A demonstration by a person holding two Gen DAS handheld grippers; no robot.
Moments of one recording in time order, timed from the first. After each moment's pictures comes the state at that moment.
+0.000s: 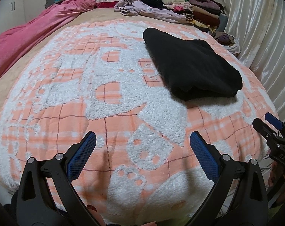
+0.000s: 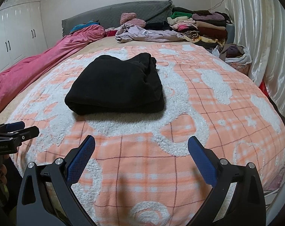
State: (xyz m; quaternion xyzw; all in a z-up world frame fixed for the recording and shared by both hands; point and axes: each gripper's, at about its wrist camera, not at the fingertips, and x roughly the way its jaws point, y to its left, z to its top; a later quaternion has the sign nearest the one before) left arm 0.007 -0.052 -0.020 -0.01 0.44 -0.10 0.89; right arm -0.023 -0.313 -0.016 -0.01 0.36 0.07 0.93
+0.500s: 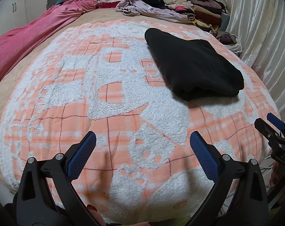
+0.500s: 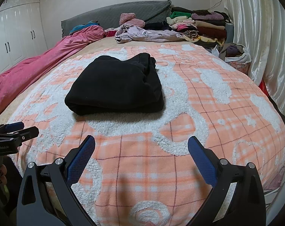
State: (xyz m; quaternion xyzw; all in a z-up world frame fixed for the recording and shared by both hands) left arm 0.006 -0.053 -0.019 -0.01 0.44 -0.09 0.89; right arm -0.023 -0.313 -0.015 -0.01 0.35 0.07 0.93
